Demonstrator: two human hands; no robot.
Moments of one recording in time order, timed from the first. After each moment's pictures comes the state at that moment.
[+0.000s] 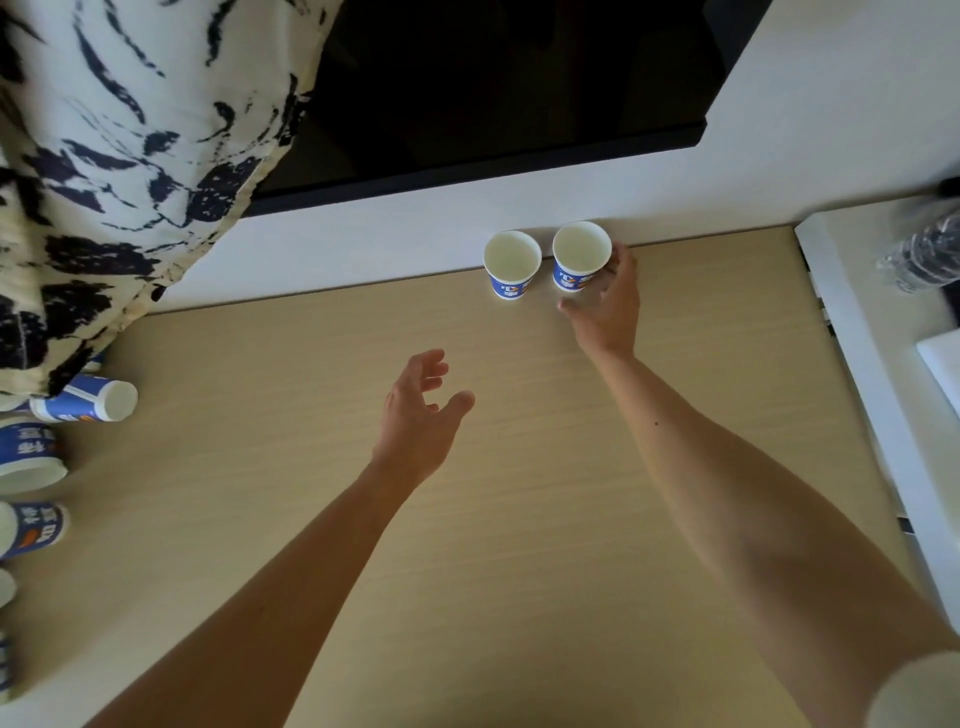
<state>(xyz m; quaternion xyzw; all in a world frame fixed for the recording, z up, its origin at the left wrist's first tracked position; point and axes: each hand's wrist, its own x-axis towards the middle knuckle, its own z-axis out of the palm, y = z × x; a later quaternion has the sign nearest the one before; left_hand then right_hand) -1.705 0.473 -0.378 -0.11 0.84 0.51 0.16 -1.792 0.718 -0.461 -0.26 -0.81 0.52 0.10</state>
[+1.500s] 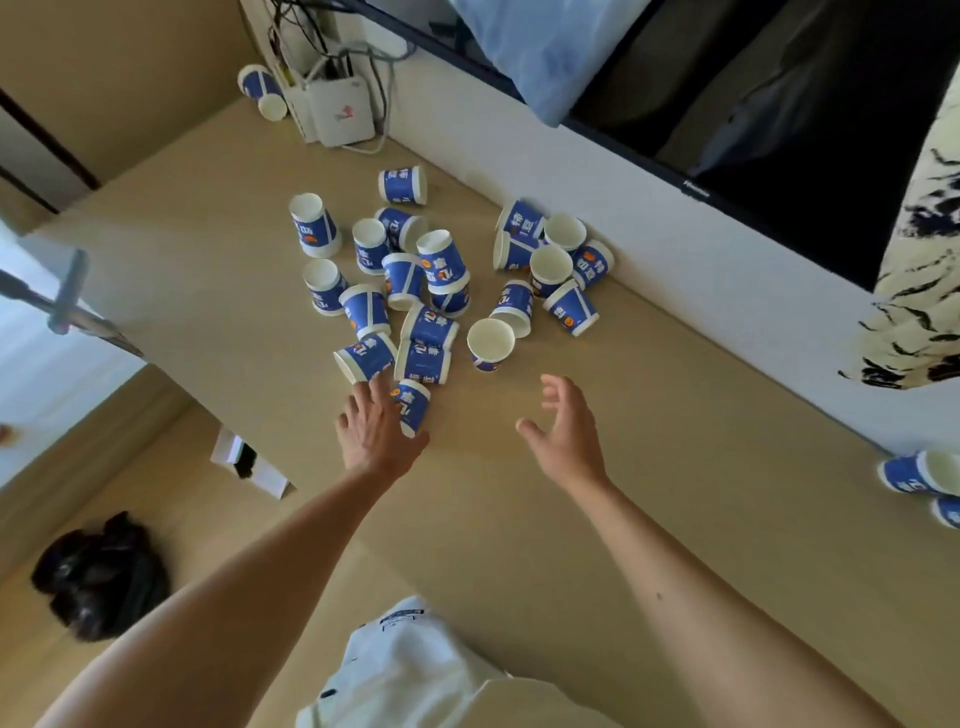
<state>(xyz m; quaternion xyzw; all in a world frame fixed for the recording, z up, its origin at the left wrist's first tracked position) -1.471 -0.022 -0.393 -0.41 0.89 0.18 0.06 -1.590 0.180 -0.362 0.17 -0.89 0.40 -0.18</state>
